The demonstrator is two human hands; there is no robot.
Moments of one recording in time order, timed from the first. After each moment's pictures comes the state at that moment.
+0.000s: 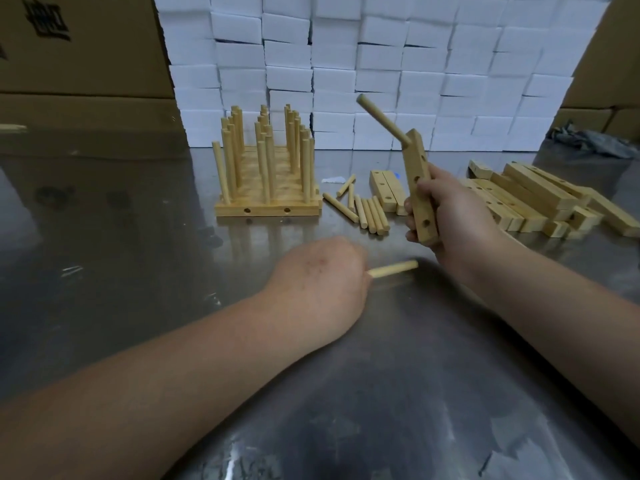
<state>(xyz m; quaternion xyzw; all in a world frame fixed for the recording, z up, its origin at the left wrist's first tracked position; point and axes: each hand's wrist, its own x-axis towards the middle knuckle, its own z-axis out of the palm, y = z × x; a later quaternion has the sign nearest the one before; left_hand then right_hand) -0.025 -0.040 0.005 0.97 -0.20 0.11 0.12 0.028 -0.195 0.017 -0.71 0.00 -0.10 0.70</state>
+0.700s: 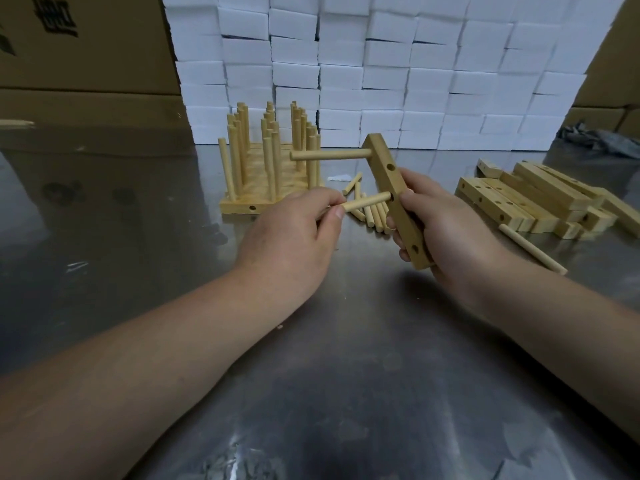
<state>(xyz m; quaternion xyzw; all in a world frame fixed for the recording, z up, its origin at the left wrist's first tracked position) -0.012 -0.013 0.003 0.87 -0.17 0.28 0.37 0.001 -0.175 0.019 -0.75 -0.10 -0.04 0.65</state>
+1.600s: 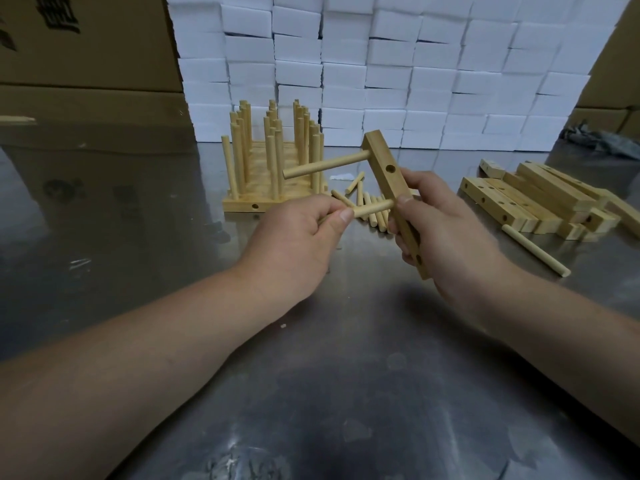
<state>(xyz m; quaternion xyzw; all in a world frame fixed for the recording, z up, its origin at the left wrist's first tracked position) -0.011 -0.010 0.001 0.83 -0.18 0.20 0.48 -0.013 -0.165 0.019 -0.78 -0.11 -0.09 0.62</state>
